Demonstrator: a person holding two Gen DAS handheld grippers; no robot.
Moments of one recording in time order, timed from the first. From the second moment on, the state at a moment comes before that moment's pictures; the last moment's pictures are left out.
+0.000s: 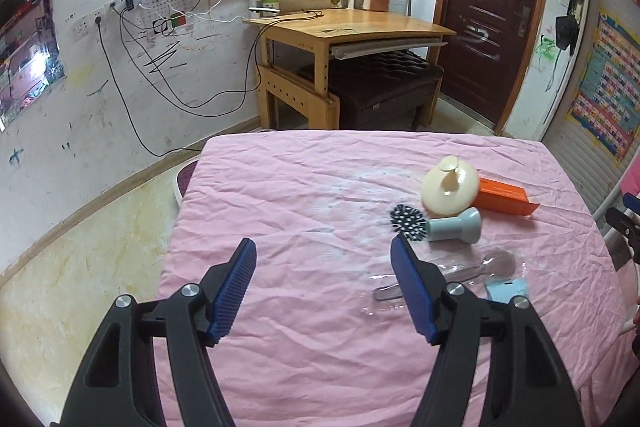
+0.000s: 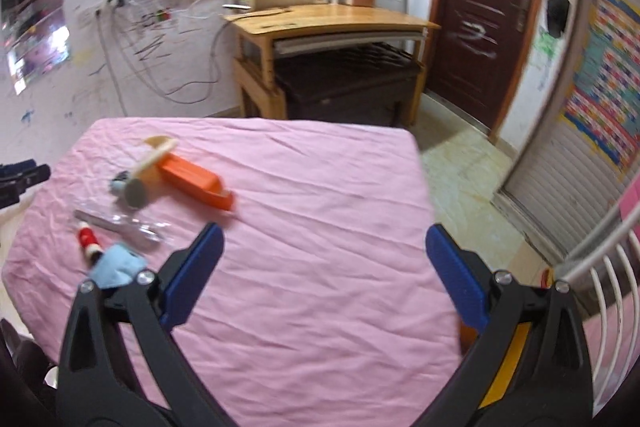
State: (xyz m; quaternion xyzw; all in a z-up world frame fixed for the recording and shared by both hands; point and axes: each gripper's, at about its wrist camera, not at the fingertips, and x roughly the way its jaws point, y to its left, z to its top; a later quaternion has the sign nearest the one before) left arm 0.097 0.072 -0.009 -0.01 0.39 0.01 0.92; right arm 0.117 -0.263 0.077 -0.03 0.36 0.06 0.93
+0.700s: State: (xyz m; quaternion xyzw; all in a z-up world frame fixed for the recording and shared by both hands) left arm 0.086 0.126 -0.013 -0.04 0.38 0.03 0.92; right arm 0.127 -0.199 0.082 -0.07 0.37 0.10 0.92
